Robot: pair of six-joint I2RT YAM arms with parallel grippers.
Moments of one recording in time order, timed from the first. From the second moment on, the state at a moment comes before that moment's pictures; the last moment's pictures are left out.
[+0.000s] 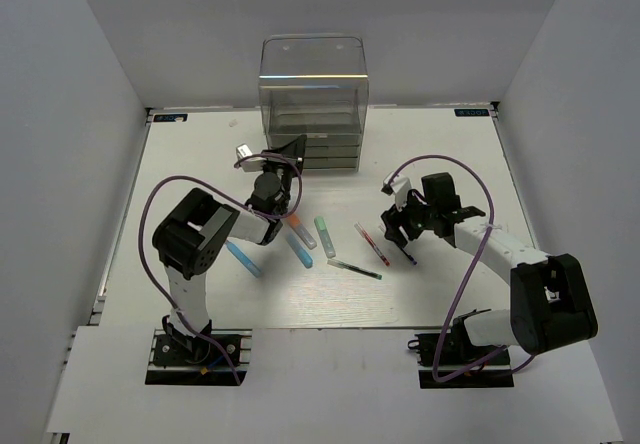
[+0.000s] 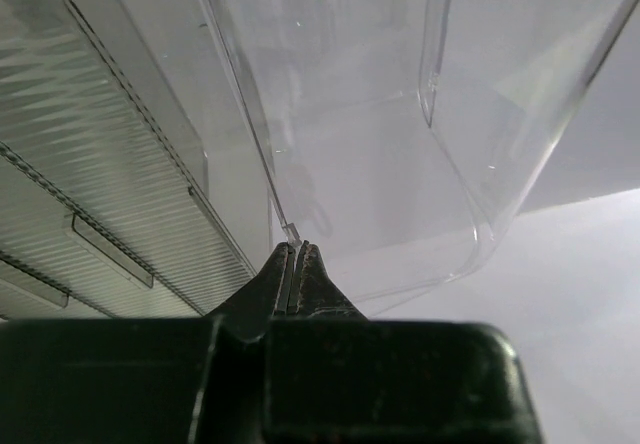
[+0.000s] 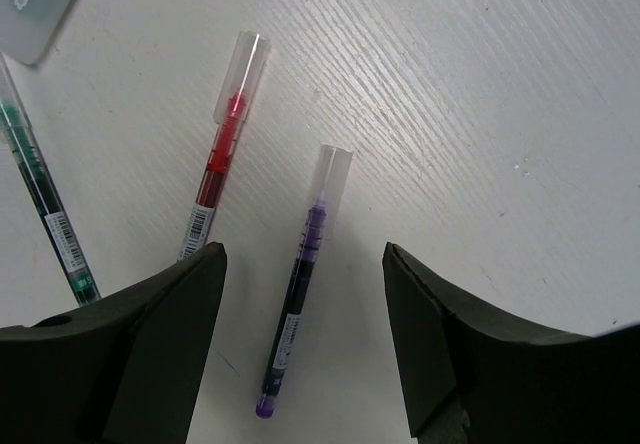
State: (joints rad) left arm -0.57 1.93 0.82 1.33 -0.45 -1.31; right arm 0.32 1.33 0.69 -0.22 -0.42 -0.46
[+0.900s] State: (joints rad) left arm -0.57 1.83 0.83 1.35 -0.40 -1.27; right arm 0.39 1.43 0.72 -0.21 -0.28 -0.45
